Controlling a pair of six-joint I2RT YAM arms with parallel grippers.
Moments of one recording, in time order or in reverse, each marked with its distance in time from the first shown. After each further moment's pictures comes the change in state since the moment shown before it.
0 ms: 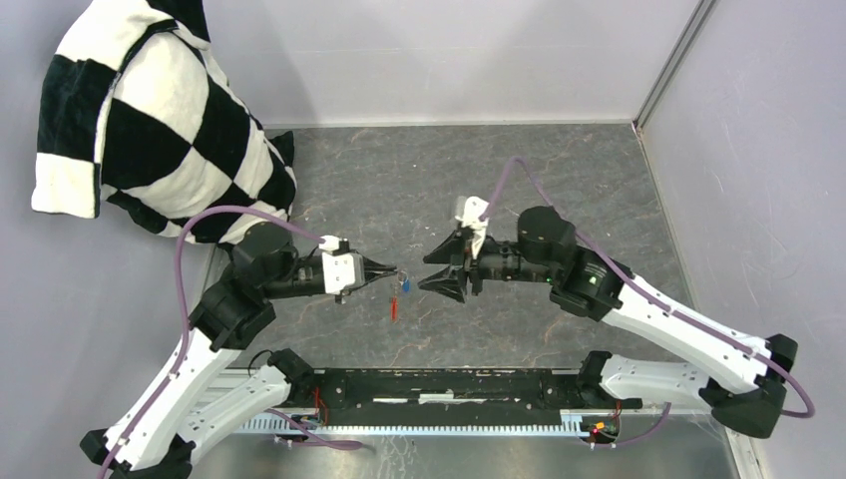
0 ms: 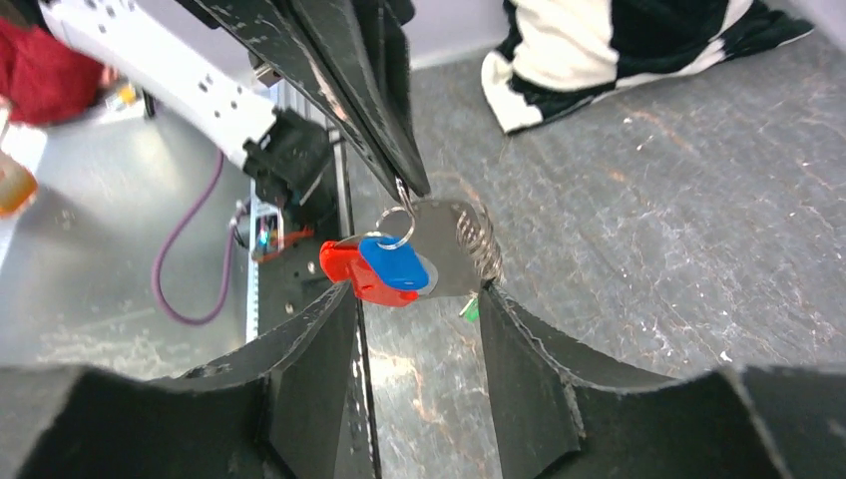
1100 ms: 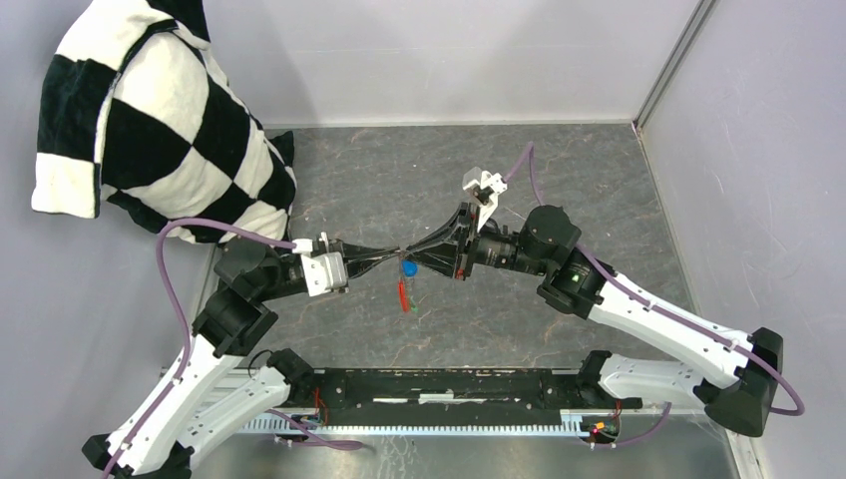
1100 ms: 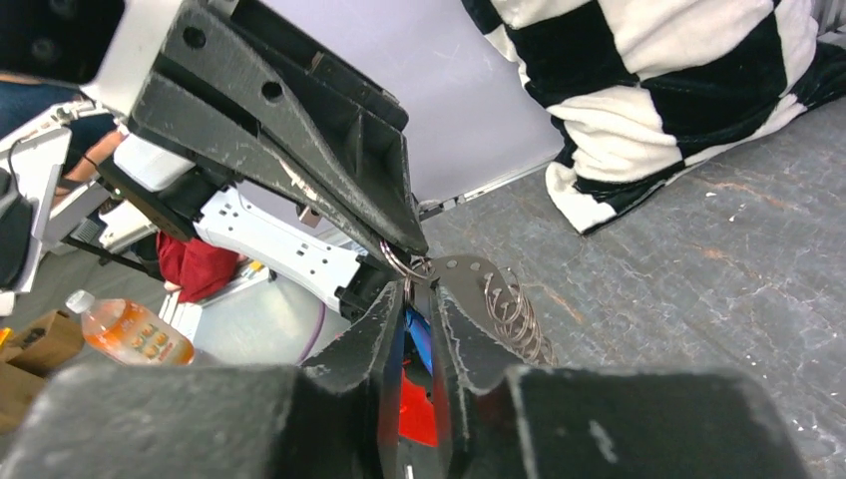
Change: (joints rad) left arm 0.000 -0.063 -0.094 0.419 -0.010 -0.143; right arm -0.065 -0.016 -0.154 0.490 -0.013 0.460
